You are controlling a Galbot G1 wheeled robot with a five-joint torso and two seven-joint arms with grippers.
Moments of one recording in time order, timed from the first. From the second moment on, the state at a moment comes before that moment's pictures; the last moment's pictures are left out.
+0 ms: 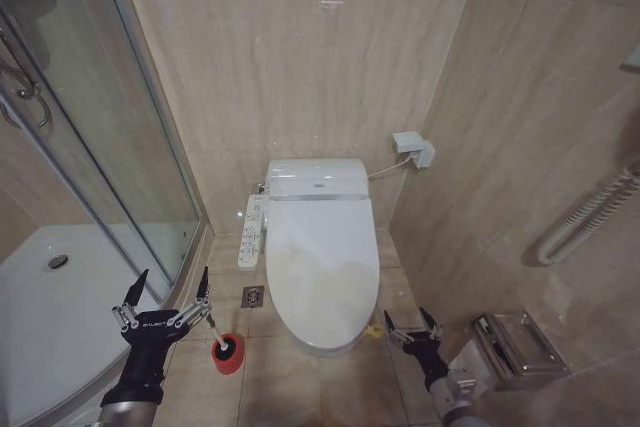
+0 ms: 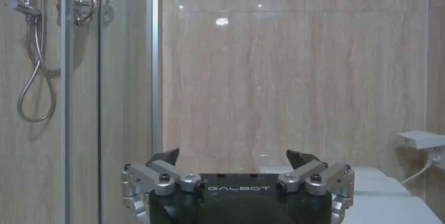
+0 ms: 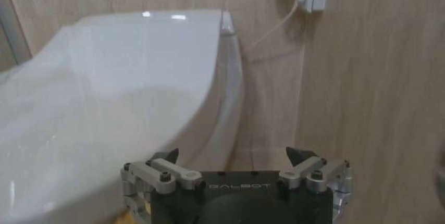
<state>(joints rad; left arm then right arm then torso) 1.84 -1.42 -0.63 -2.46 -0.15 -0.09 -0.08 -1.54 1.32 0.53 1.74 0.26 0.12 -0.01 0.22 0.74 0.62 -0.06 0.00</state>
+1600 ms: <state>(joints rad) 1.84 -1.42 -0.63 -2.46 -0.15 -0.09 -0.08 -1.42 1.37 0.48 1.51 0.21 0.13 -0.03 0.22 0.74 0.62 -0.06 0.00</state>
